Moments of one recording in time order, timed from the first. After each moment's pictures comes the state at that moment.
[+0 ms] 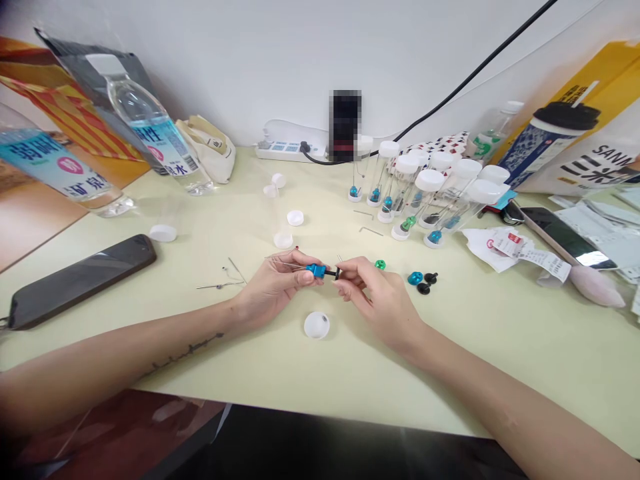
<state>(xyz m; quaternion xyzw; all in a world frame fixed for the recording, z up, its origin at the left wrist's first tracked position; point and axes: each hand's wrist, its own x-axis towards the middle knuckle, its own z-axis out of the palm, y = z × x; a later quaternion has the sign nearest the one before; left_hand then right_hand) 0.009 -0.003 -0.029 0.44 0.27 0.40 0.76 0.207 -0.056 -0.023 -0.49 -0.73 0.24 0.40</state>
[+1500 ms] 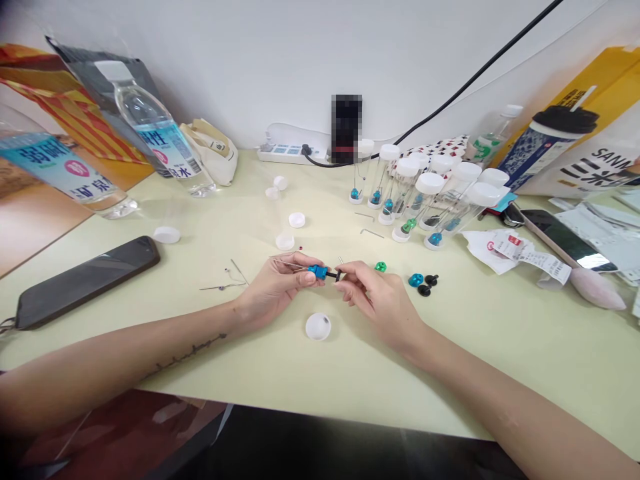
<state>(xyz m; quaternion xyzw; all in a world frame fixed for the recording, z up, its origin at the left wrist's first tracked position) 0.010 -0.003 -0.028 0.43 0.29 0.40 0.76 0.209 -0.054 -0.023 -0.50 -0.74 0.25 0.37</state>
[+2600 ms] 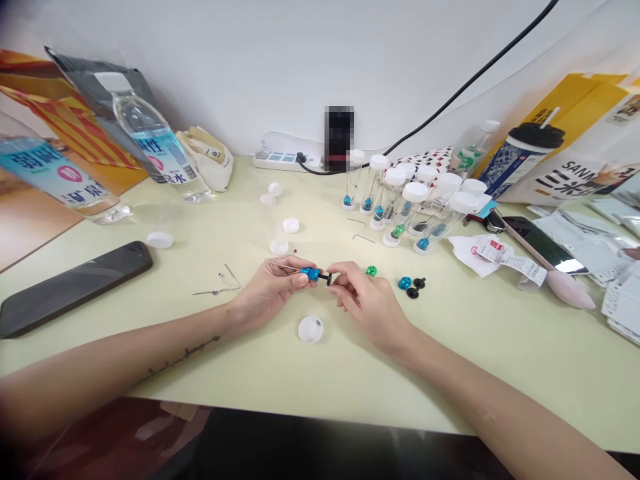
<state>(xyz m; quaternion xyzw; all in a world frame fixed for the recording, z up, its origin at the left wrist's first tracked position) 0.010 0.000 -0.027 0.43 0.28 0.39 0.77 0.207 -0.054 -0.023 -0.50 -0.74 0.27 0.37</state>
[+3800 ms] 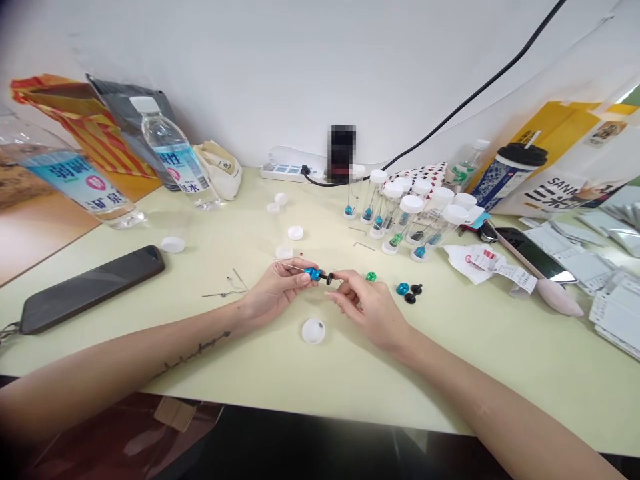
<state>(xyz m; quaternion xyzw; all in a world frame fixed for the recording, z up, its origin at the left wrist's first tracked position) 0.010 0.005 -0.029 0.40 0.25 0.41 0.78 0.209 -0.053 -0.024 -0.48 -0.76 0.24 0.36</state>
